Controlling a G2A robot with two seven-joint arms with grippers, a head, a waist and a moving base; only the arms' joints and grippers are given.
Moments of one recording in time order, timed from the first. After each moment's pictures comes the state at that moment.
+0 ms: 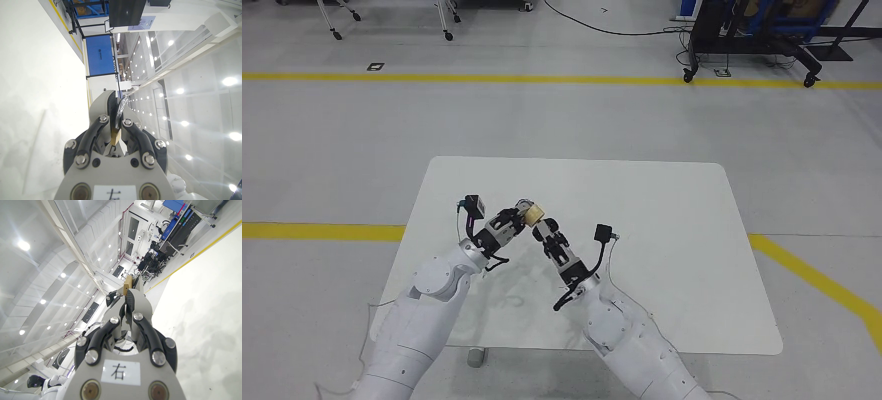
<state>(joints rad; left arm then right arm) 1.21 -1.24 -1.20 -1.28 -0.45 -0.26 -0.62 -1.32 -1.53 0.92 -1.22 -0.32 -0.53 -0.25</state>
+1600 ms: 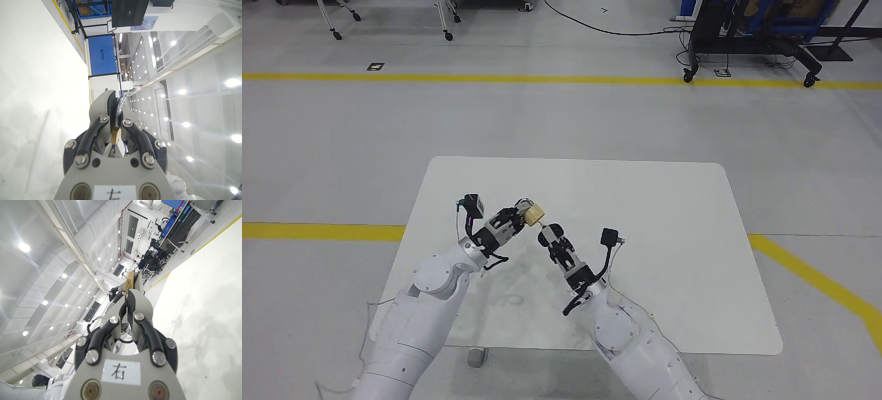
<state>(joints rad) 1.21 -1.25 -1.21 -1.27 -0.42 -0.25 -0.62 -1.39 -1.53 0.98 -1.27 -0.31 -0.54 -0.15</state>
